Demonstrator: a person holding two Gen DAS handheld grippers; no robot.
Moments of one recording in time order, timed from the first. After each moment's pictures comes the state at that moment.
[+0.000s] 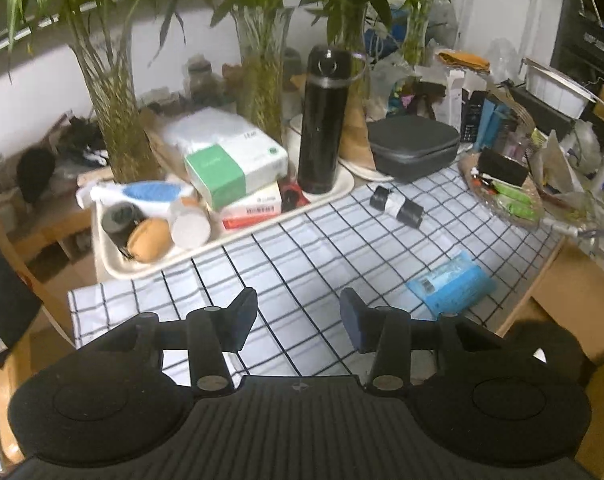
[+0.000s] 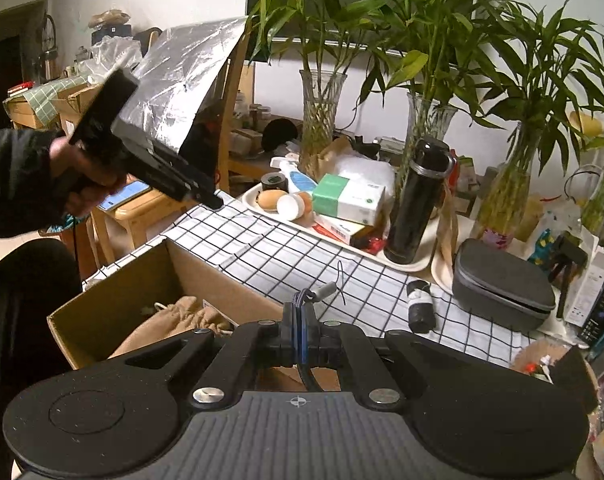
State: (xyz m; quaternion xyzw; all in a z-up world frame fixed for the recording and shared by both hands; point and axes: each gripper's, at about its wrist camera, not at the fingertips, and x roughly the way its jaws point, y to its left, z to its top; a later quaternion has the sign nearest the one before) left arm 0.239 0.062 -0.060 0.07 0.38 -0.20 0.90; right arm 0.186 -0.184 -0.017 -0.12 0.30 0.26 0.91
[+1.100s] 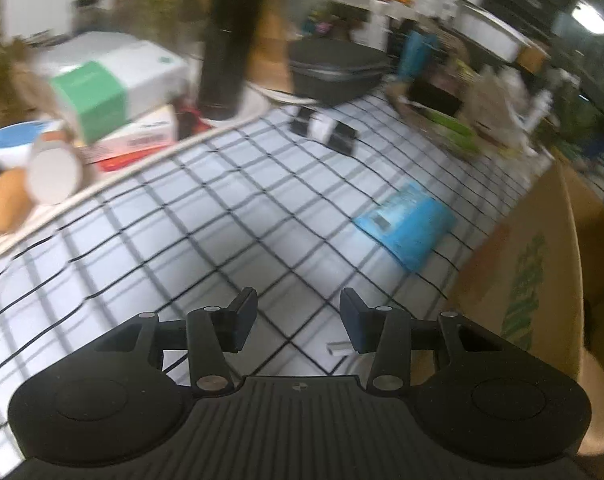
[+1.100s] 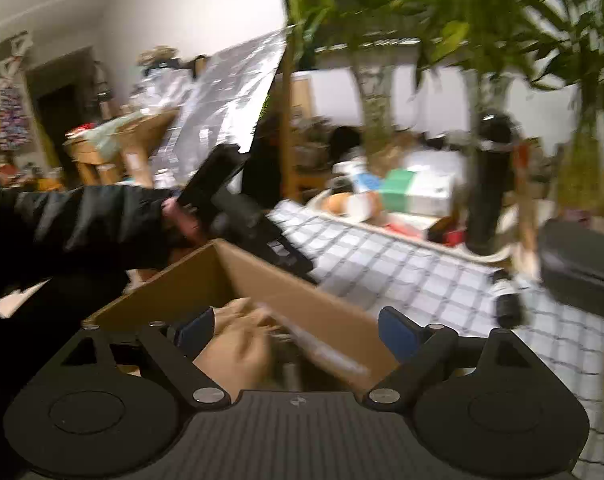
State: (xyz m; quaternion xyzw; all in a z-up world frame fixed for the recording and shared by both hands) left arm 0.291 0.048 -0.156 0.07 0.44 -0.38 0.81; right arm 0.205 -0.199 -0.058 -0.04 0.30 0.36 0.88
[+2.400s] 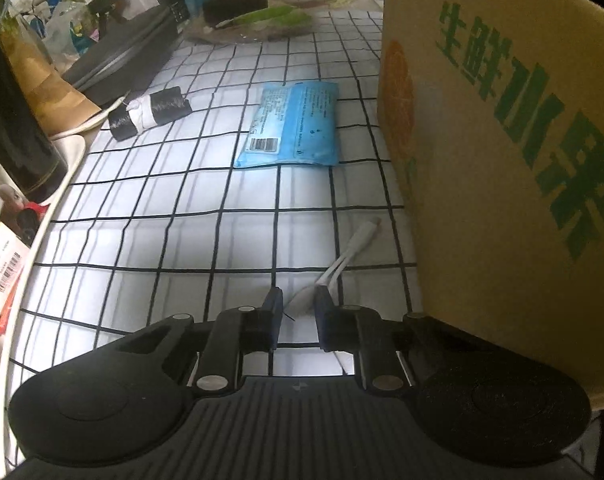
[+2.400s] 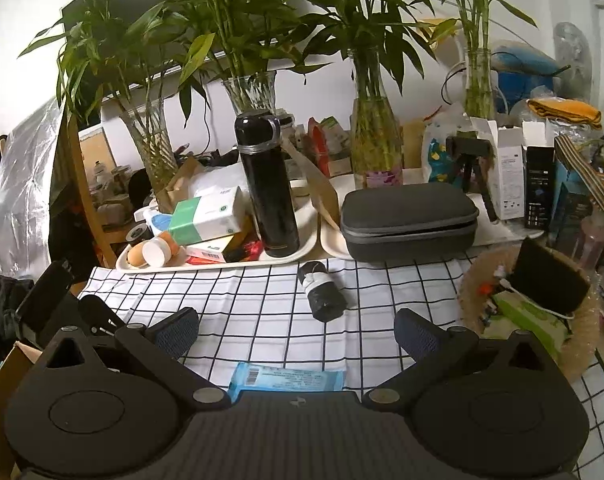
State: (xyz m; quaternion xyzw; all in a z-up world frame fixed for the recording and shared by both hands) left arm 0.282 0.003 -0.203 0.35 0.34 -0.56 0.67; right arm 0.261 -0.272 -0.068 0.06 0.31 0.09 0.94
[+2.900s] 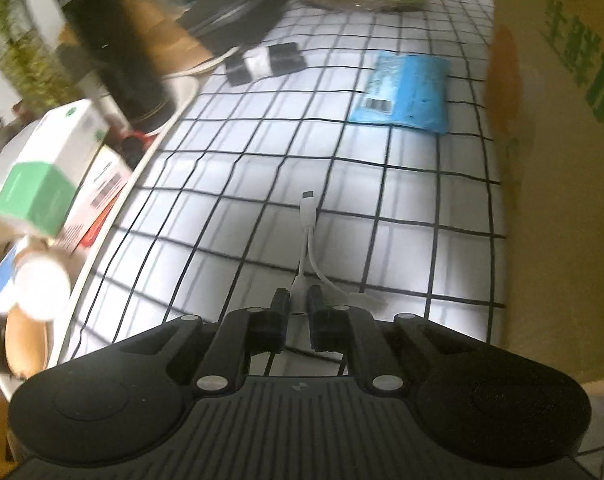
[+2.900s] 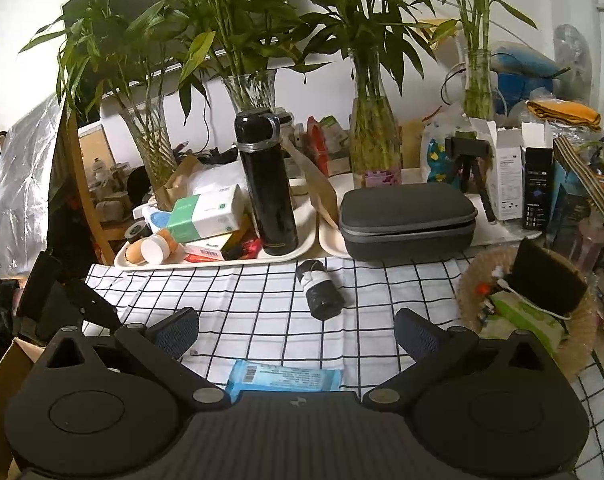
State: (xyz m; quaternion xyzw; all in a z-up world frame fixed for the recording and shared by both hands) left arm 0.287 0.026 -0.196 0.36 0.37 -0.41 0.75; right arm 0.258 -0.271 -0.067 0.06 0.31 0.09 0.94
